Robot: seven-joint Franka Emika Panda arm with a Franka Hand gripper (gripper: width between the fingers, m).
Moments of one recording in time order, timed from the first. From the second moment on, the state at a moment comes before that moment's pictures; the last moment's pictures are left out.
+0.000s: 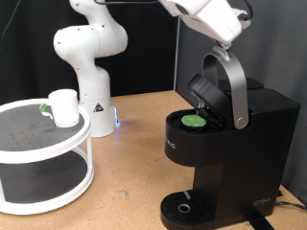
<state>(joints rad) 0.26 -0.21 -0.14 -2.15 0.79 2.05 -0.89</state>
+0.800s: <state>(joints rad) 0.18 -0.21 -0.19 -2.22 0.66 2.05 -0.95</state>
